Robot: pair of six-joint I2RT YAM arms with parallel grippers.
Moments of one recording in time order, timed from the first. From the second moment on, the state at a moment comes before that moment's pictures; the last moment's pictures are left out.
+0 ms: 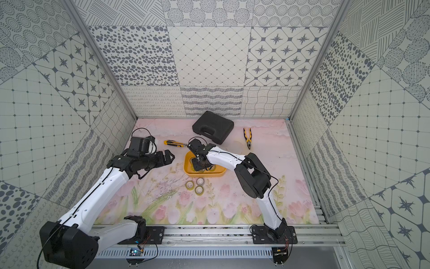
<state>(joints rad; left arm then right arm) -0.15 1.16 1.00 -0.74 0.17 -0.42 0.83 2.10 1.62 -0.71 0.08 0.41</state>
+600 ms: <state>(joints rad) -0.15 1.16 1.00 -0.74 0.18 -0.42 0.79 1.87 1.52 -0.70 0.00 0.41</state>
